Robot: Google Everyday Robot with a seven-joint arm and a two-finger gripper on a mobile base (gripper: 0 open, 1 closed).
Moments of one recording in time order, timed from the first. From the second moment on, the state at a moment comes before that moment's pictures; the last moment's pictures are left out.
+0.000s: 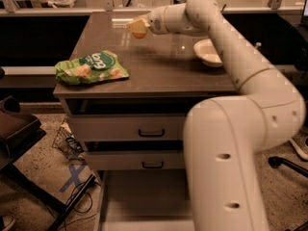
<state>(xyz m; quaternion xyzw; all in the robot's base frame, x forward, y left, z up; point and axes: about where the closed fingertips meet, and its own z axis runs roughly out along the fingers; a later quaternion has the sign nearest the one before) 0.862 0.050 0.901 -0.39 0.71 0.31 0.51</state>
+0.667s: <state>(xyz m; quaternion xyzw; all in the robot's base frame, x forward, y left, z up) 0.903 0.103 0.895 -0.39 0.71 0.30 0.50</state>
